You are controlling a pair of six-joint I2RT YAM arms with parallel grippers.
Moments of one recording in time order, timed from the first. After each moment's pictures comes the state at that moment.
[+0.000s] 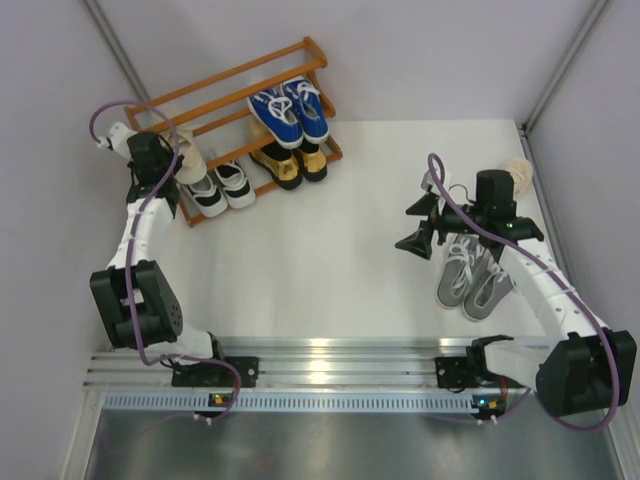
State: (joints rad) left arm 0.22 1.49 1.18 0.00 -0.22 -0.66; right arm 0.16 1.13 0.89 -0.39 -0.99 -0.50
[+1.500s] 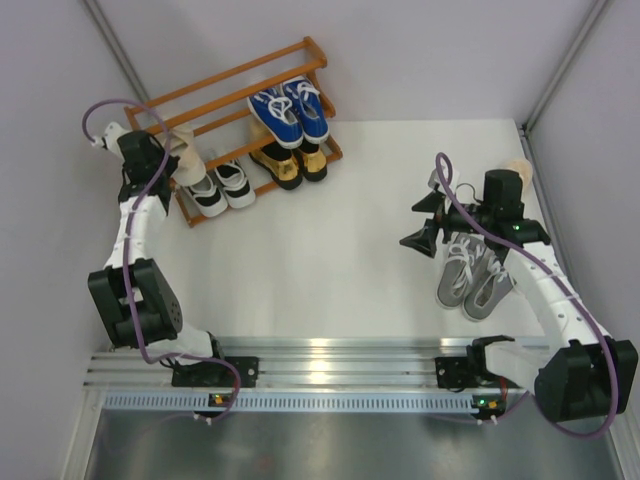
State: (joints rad) left arm 0.26 1.51 1.22 -0.06 -0.12 -0.65; right arm 0.12 1.10 0.89 -0.39 -0.99 -0.50
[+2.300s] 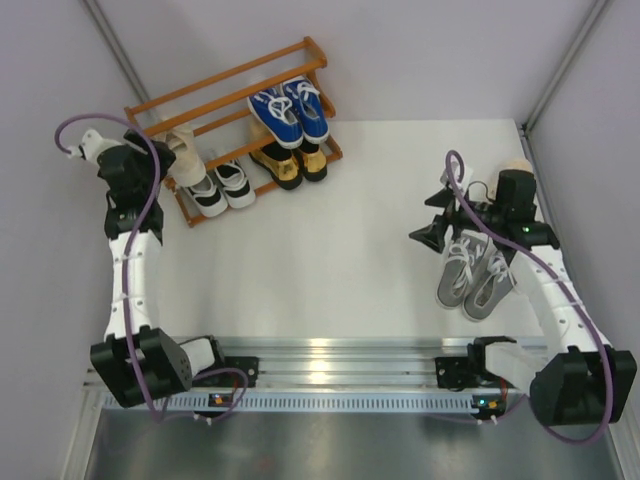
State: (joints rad) left arm 0.28 1.22 1.13 -0.11 -0.09 -0.65; right arm 0.05 1.08 0.89 -0.39 -0.98 -0.51
